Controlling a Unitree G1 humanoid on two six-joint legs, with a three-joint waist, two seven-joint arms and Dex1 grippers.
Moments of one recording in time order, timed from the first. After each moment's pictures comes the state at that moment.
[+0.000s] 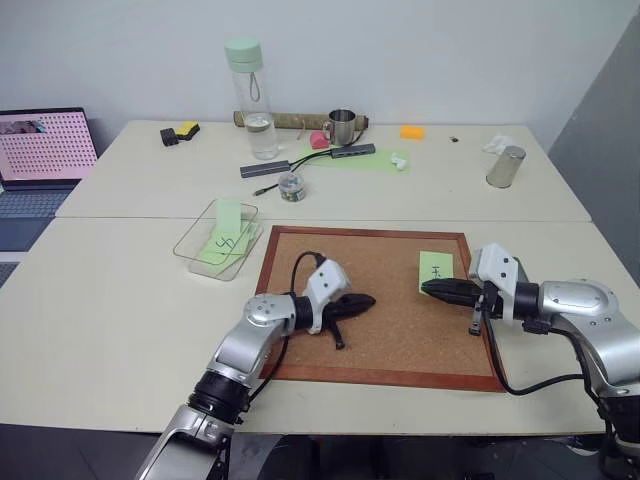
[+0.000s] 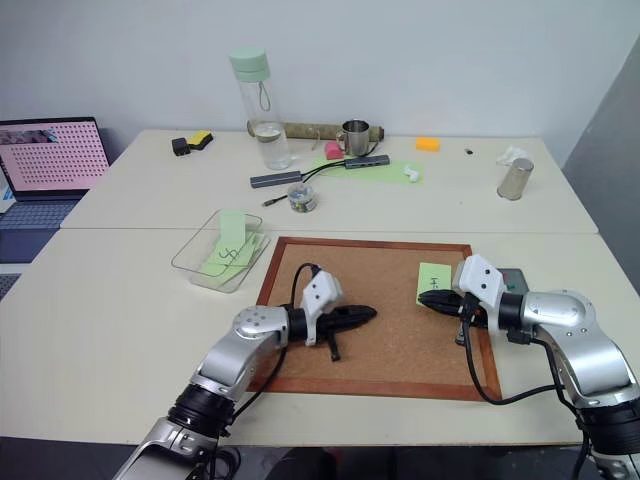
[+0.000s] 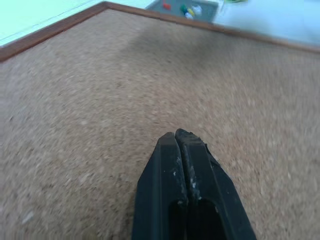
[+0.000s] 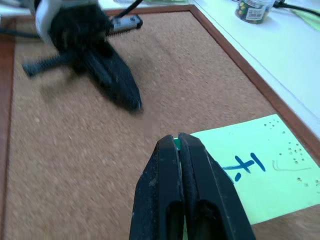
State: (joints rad) left arm -0.39 0.27 -0.20 0.11 -0.29 0.41 -0.89; right arm -0.23 -0.78 0.03 -0.24 0.27 0.28 1.02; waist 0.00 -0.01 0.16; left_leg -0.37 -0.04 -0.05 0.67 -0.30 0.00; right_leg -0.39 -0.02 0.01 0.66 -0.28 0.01
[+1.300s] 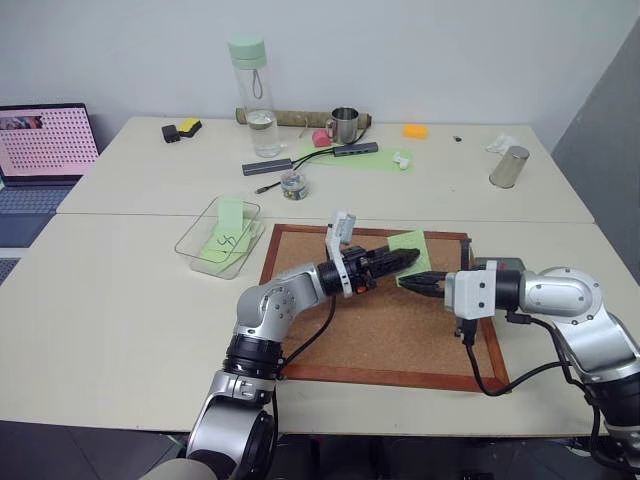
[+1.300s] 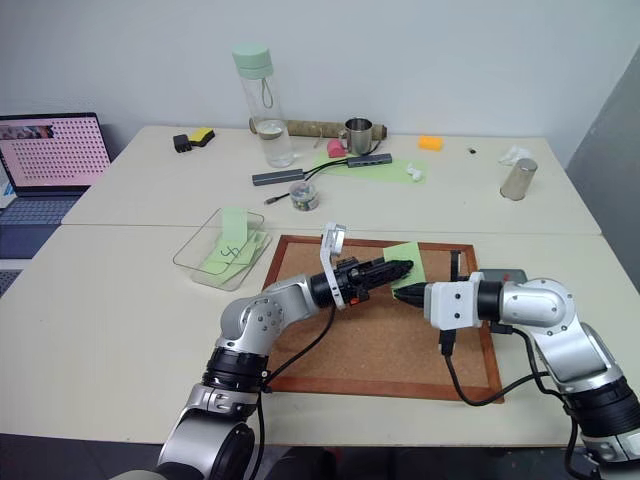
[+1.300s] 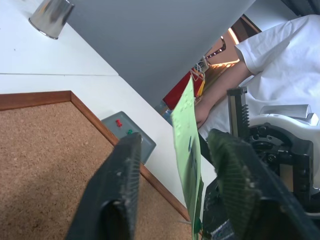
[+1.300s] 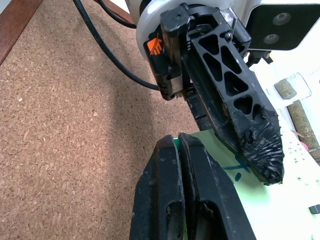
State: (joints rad) left arm -0.60 0.03 -0.03 0.18 -0.66 0.78 -0.78; right arm -0.33 -0.78 0.15 -0.21 0.05 -0.19 1.02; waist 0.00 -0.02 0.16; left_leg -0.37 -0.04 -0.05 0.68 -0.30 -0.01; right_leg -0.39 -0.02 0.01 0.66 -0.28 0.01
